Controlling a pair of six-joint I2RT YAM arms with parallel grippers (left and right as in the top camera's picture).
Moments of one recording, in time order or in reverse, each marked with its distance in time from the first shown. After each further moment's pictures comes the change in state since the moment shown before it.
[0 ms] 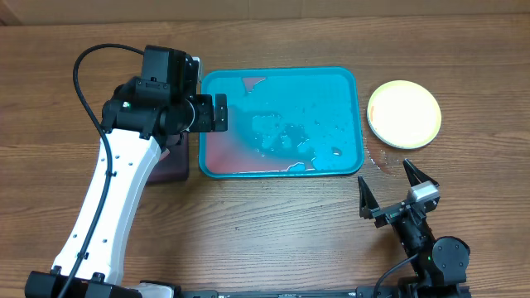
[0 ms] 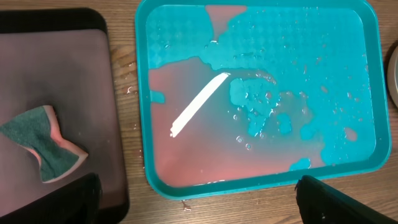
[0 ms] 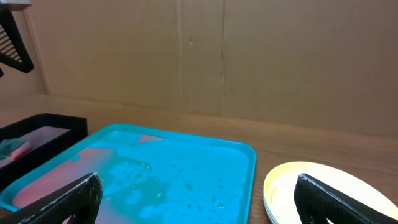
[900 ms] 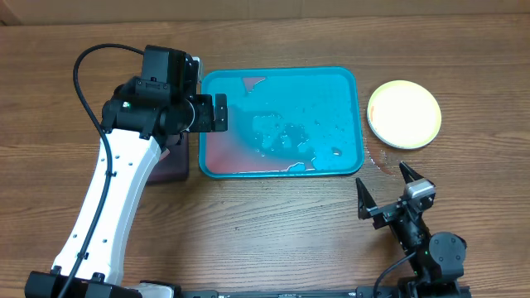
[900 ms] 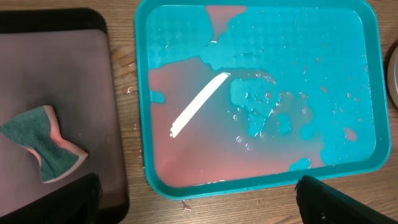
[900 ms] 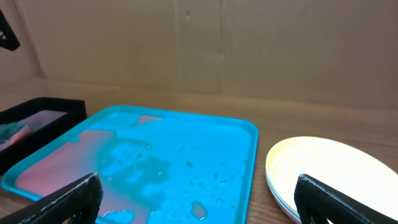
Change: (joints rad) left arm 0.000 0.000 0.000 0.000 0.000 0.000; right arm 0.000 0.024 0.000 -0.061 -0.005 0.006
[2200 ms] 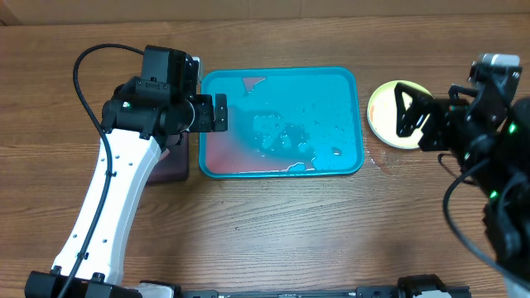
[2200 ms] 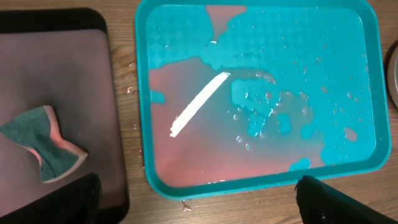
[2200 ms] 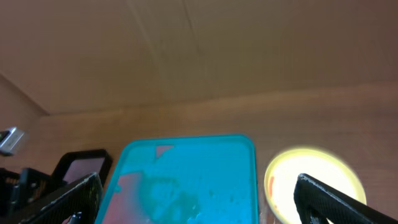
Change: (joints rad) left arm 0.000 0.000 0.000 0.000 0.000 0.000; right arm 0.000 0.930 1.368 -0.775 0.100 0.203
